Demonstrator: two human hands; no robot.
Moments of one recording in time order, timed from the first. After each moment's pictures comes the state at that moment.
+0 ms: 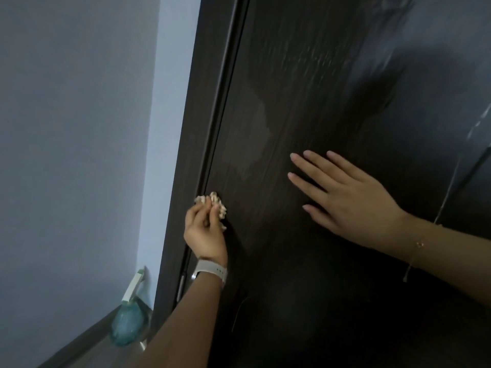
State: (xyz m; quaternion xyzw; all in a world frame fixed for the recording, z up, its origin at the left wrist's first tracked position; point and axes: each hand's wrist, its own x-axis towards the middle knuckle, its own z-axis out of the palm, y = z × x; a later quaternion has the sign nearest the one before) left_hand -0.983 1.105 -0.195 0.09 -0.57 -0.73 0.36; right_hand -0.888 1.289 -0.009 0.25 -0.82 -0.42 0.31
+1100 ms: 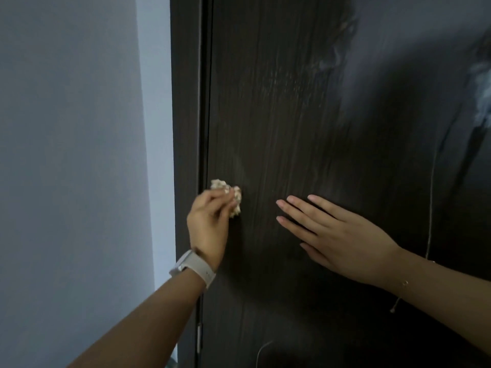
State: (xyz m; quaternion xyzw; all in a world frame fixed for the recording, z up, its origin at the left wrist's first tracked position) left_hand -0.999 1.079 -0.070 -0.18 -0.69 -0.53 0.46; right_hand -0.900 1.311 -0.002 0.30 -0.81 -0.43 0.27
